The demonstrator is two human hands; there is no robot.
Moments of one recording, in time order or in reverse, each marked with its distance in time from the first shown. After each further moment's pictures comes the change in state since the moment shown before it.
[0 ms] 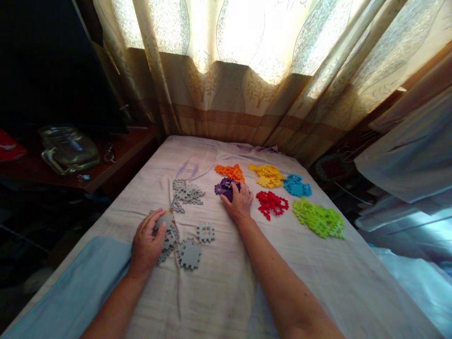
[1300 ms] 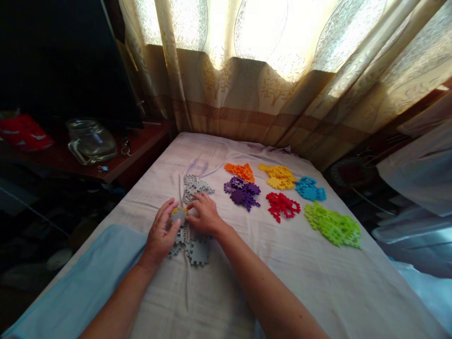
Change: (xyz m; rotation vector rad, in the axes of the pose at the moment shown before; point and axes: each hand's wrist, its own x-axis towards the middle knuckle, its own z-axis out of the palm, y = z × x) left_hand -0.005 0.004 0.001 -0.227 -0.129 -0.018; right_hand -0.046 -0.120 -0.012 0.362 -0.563 -0.383
